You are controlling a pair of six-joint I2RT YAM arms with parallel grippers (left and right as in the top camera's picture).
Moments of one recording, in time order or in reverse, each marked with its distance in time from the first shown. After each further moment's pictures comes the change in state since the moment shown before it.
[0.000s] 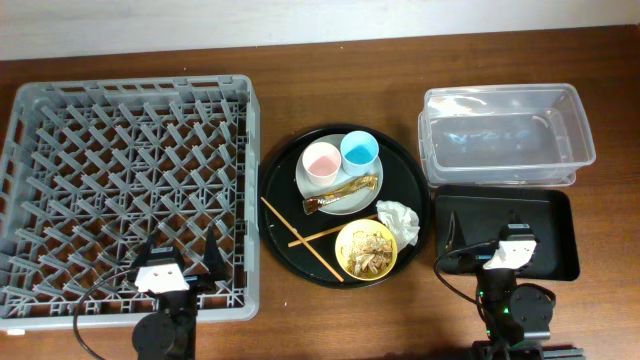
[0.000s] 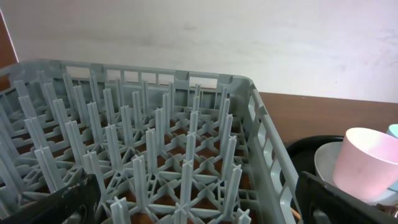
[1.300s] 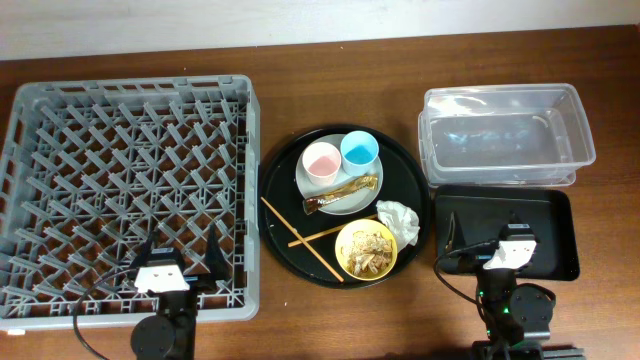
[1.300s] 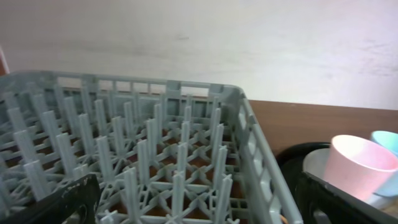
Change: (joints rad) left arm 0.000 0.000 0.006 0.032 0.036 0.000; right arm 0.000 0.000 0.000 0.000 0.000 0.000
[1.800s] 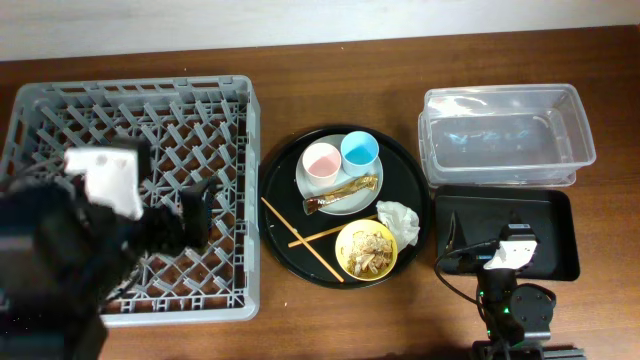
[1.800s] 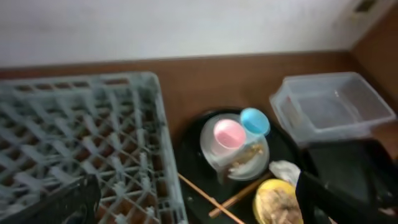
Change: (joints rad) left arm -0.001 0.955 1.500 -1.044 0.343 0.042; right arm -0.004 0.000 0.000 0.000 0.000 0.000
